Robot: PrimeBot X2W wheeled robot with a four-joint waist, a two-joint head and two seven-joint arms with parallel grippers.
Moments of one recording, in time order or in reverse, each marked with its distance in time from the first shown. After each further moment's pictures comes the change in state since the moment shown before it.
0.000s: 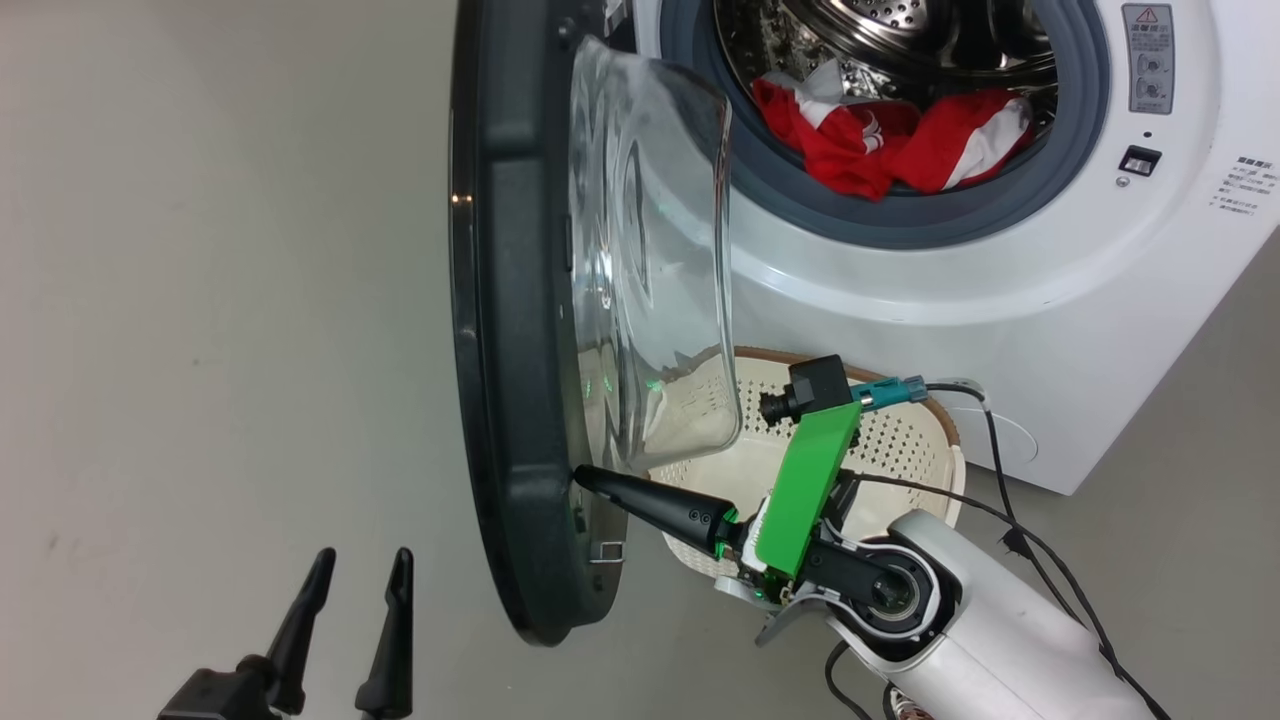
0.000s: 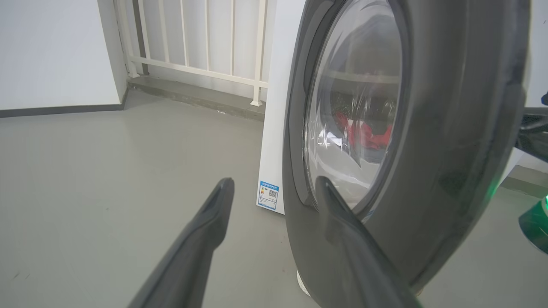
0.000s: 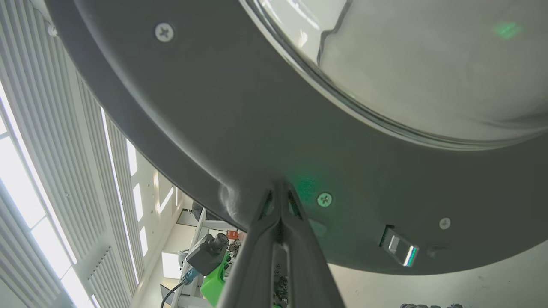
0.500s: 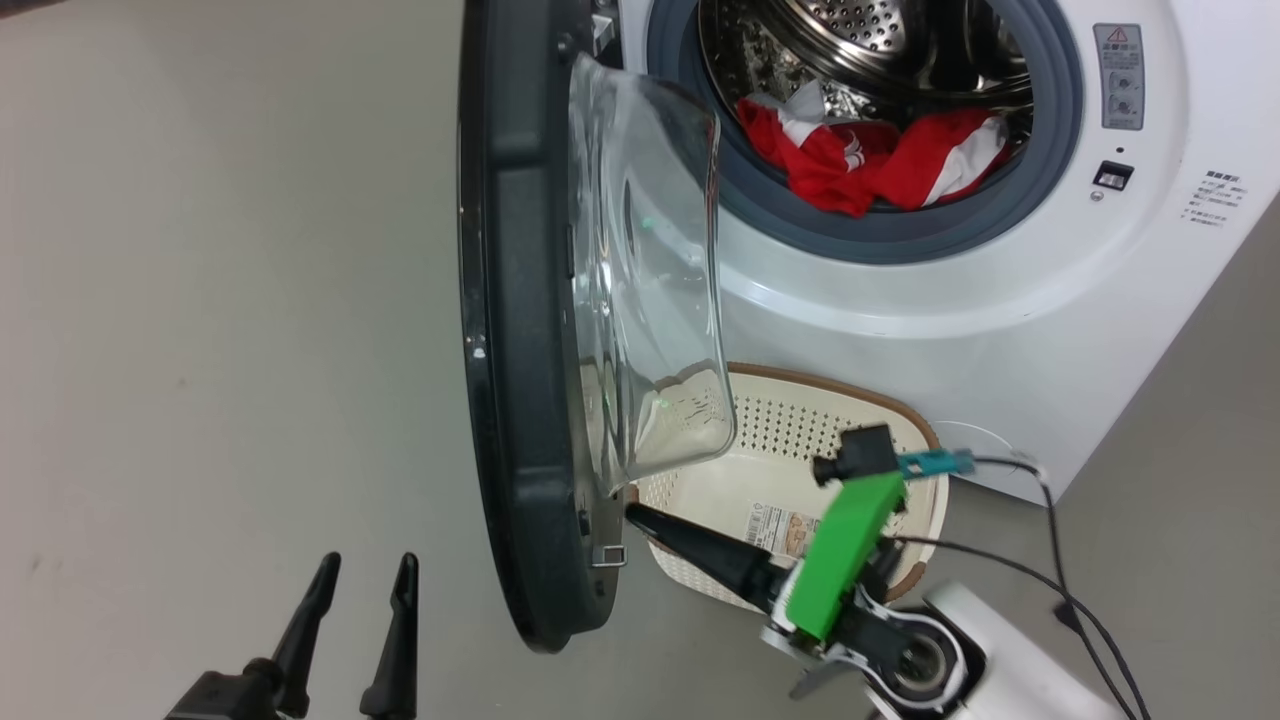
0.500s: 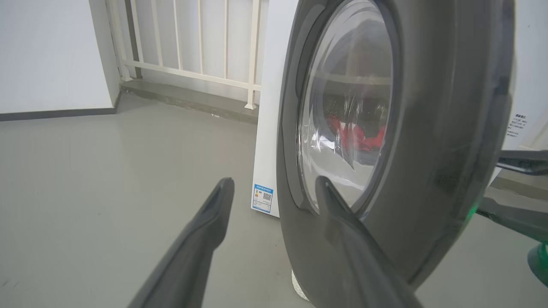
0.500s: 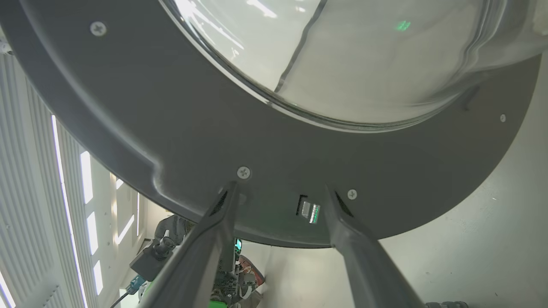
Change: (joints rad) left arm 0.003 0.000 -0.005 0.004 0.006 0.000 0.000; right arm 0.127 -0.003 -0.070 0.014 -0.154 0.000 -0.059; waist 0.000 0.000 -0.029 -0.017
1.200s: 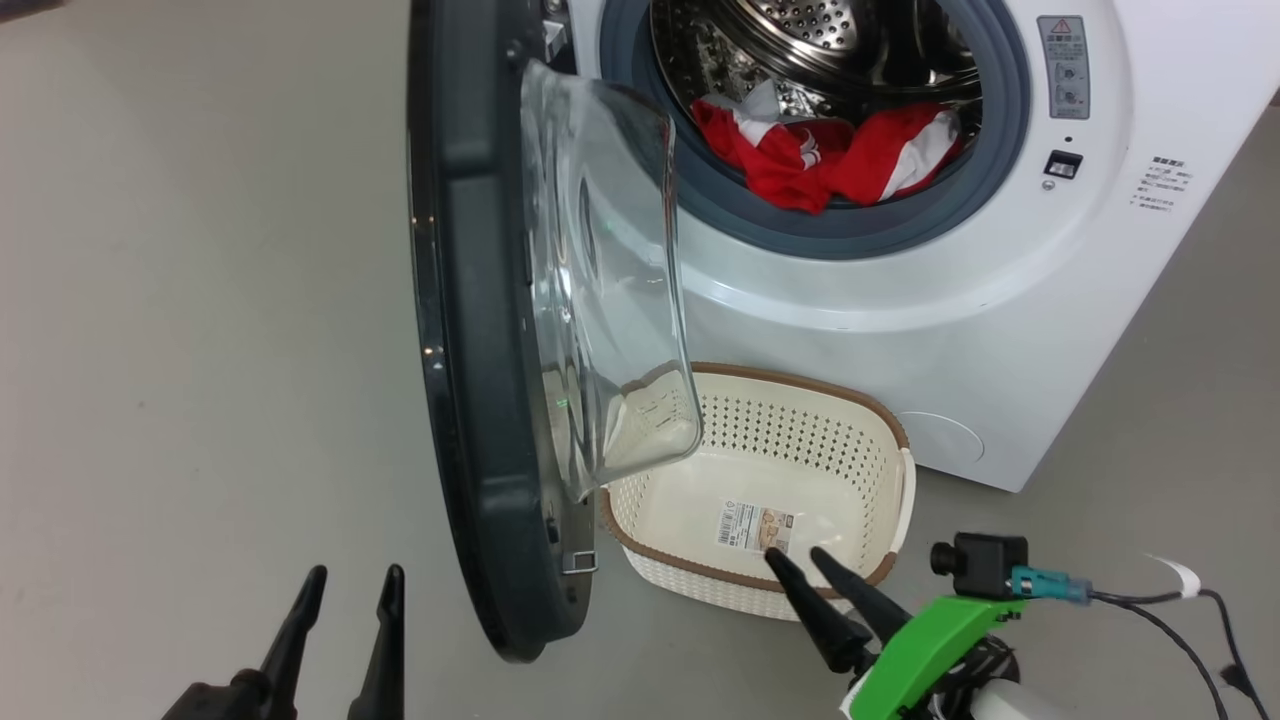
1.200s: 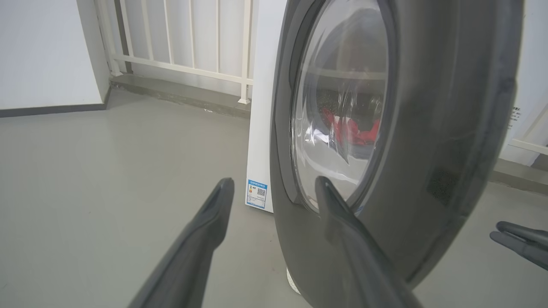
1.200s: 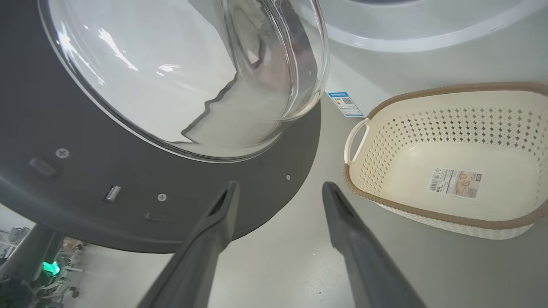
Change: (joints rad) left arm 0.016 0.000 0.020 0.008 0.004 0.000 0.000; right arm 0.091 -0.143 0.160 0.139 -0.353 0.000 -0.551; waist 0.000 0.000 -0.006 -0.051
